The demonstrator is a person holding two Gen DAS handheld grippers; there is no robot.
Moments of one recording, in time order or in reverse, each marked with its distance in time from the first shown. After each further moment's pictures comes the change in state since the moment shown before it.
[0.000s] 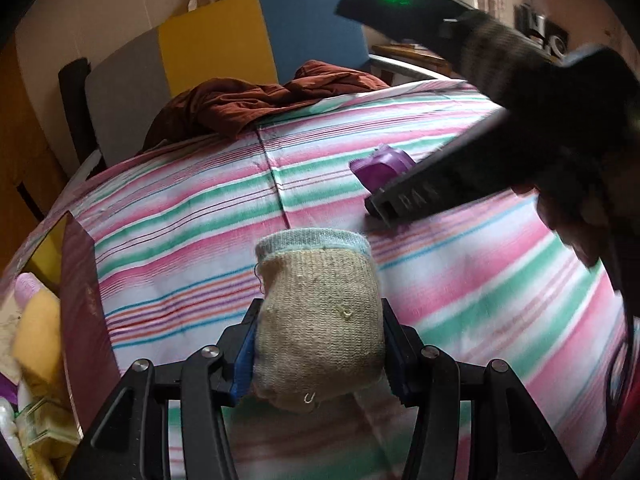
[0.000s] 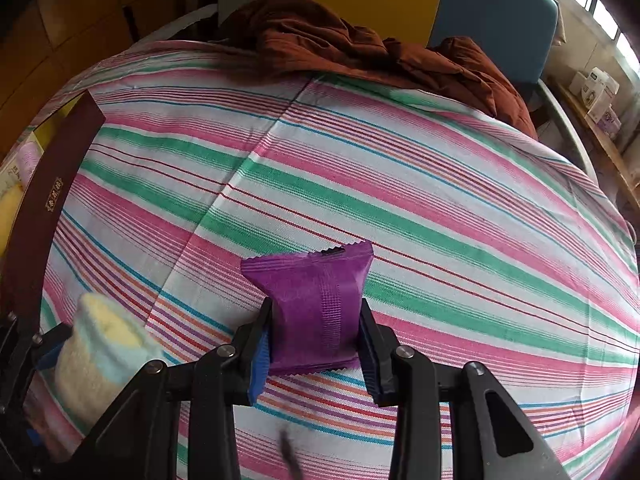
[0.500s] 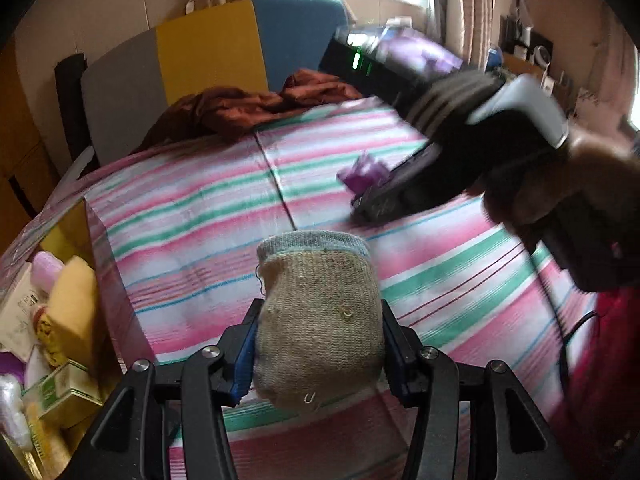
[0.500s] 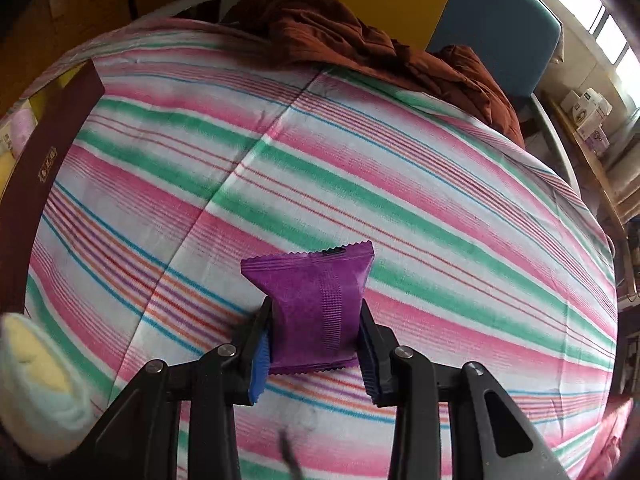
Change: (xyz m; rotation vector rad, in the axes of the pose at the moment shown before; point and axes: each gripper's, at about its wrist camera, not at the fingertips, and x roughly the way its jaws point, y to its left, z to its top) left arm -0.051 0.012 -0.015 -0.026 -0.026 -0.085; right arm -0.003 0.021 -0.004 -0.053 0.040 -0.100
